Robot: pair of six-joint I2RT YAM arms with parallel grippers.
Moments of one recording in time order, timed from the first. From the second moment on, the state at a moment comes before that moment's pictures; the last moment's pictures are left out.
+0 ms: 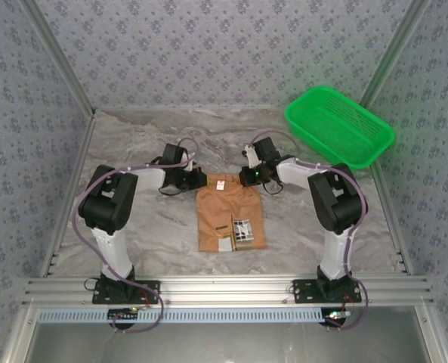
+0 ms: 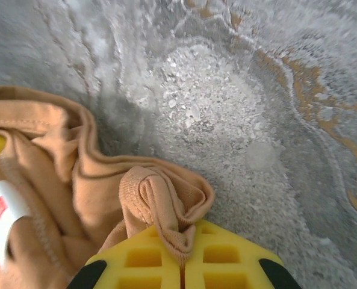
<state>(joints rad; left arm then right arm) -0.37 1.90 1.04 -0.08 0.56 -0.51 0.44 1.91 1.16 -0.23 -0.34 0.22</state>
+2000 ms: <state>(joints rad) -0.40 1.77 0.95 -0.05 0.36 -0.50 0.45 1.85 1.09 -0.04 -0.26 0.26</state>
